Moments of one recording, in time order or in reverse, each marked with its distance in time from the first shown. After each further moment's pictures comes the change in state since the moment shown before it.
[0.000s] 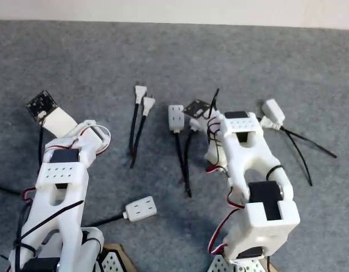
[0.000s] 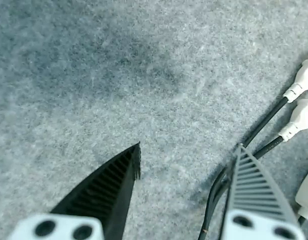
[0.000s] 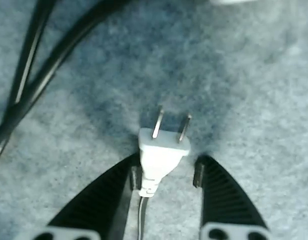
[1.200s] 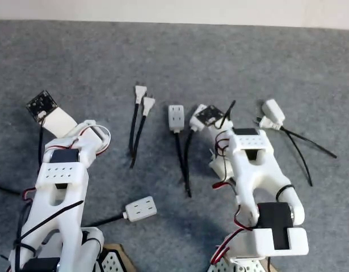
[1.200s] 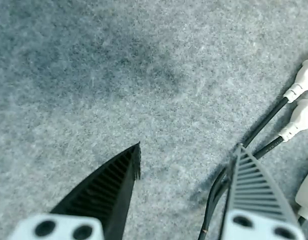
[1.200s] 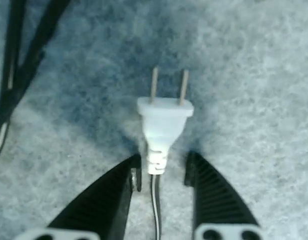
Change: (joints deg) left arm 0.0 0.0 0.0 0.0 0.0; right arm 3.5 -9.6 16.9 -6.9 -5.5
